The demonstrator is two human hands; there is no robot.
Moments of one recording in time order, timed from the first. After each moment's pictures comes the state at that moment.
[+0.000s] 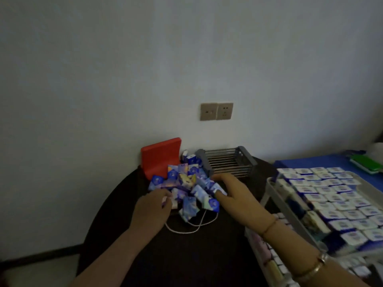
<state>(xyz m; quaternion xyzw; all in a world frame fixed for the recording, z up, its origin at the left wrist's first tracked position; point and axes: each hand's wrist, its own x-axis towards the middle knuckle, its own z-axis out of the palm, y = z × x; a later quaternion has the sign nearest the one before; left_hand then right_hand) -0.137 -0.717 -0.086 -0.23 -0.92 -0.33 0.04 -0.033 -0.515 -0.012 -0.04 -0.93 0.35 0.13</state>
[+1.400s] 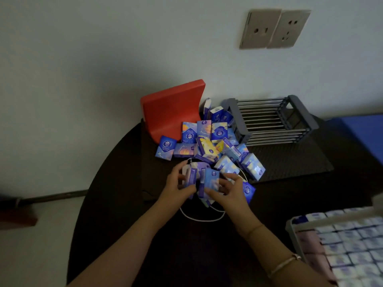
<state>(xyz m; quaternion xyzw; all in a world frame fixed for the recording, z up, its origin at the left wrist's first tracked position) -0.245 -0.668 -0.225 -0.06 -0.73 -0.62 -0.28 -0.174 -0.517 -0.223 -0.26 -0.67 0.70 0.04</state>
